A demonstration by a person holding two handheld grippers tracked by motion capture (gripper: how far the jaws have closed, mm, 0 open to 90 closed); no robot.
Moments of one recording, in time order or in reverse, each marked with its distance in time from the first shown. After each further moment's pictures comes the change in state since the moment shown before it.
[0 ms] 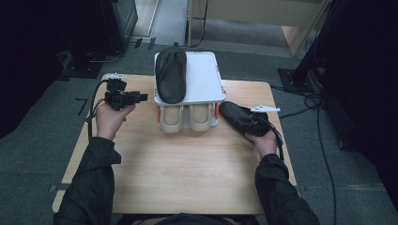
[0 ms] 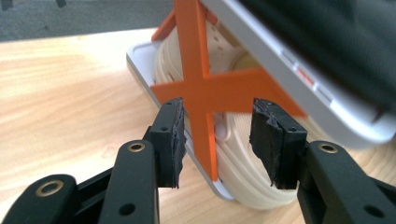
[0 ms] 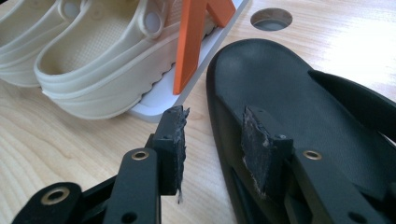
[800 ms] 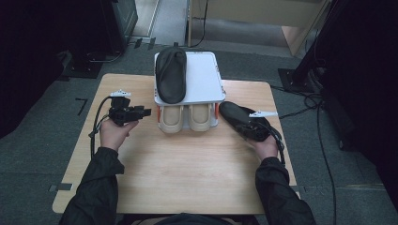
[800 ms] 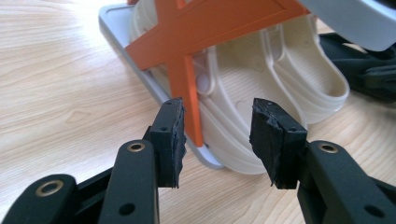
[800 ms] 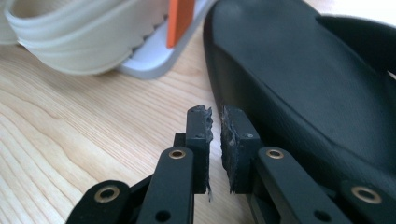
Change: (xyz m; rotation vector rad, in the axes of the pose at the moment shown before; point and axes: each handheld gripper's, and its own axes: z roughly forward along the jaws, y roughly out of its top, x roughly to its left) left arm -0.005 -0.044 0.014 0.002 -0.068 0.016; right arm 0.002 -0.018 -0.001 0.114 -0.033 0.004
